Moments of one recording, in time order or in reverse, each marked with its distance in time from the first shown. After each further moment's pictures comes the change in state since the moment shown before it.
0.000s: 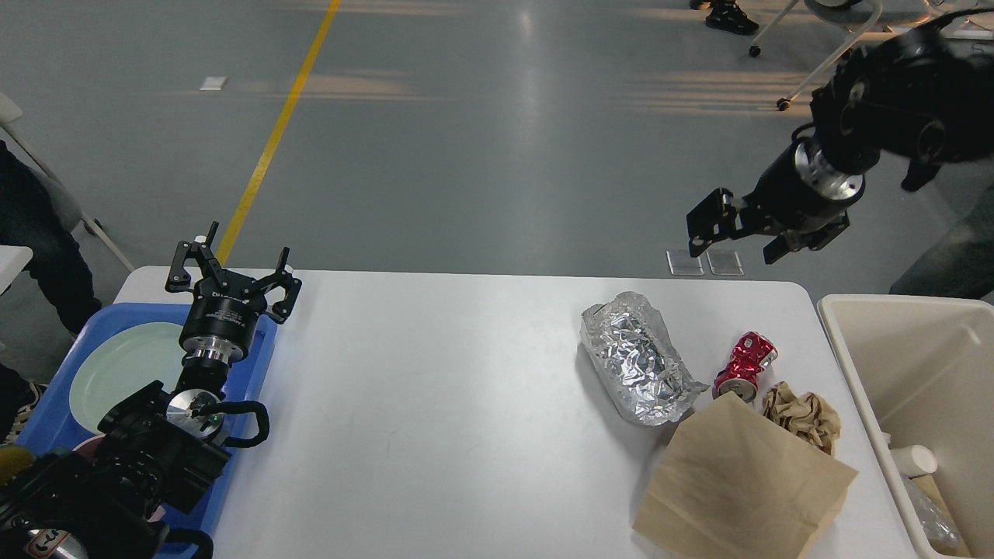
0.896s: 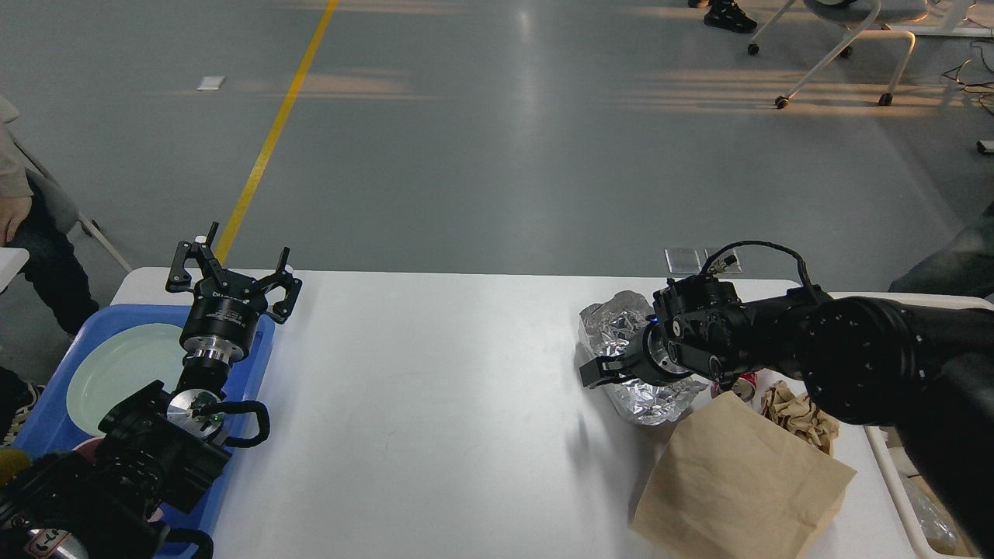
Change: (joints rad) left arm 0.000 -0.001 0.000 0.000 0.000 0.000 0.000; right arm -0.502 0.328 0.001 -0.235 0.000 -0.402 -0.021
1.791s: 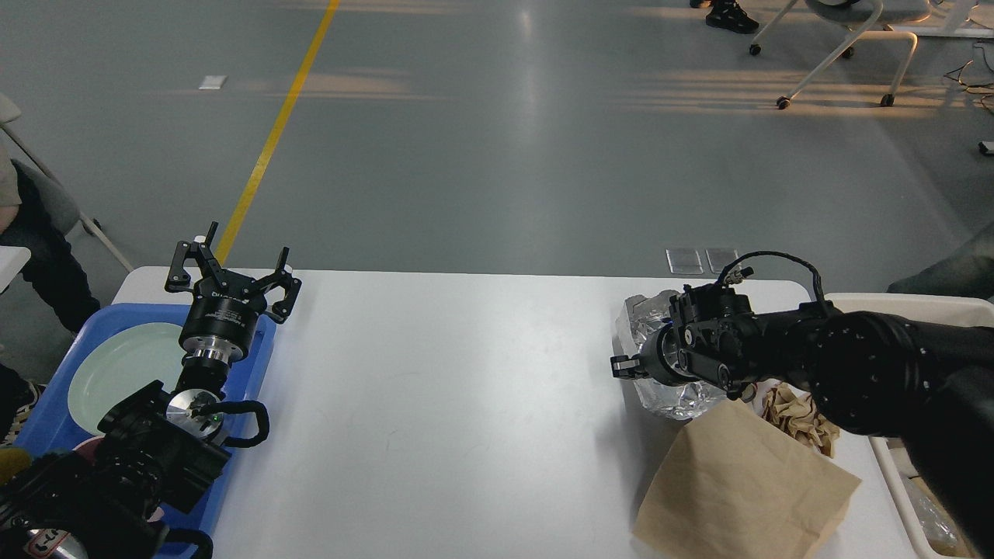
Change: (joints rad) left arm 0.000 0.001 0.000 0.000 0.000 0.000 0.000; right arm -0.020 -0.043 0.021 -0.003 0.021 -0.061 -0.054
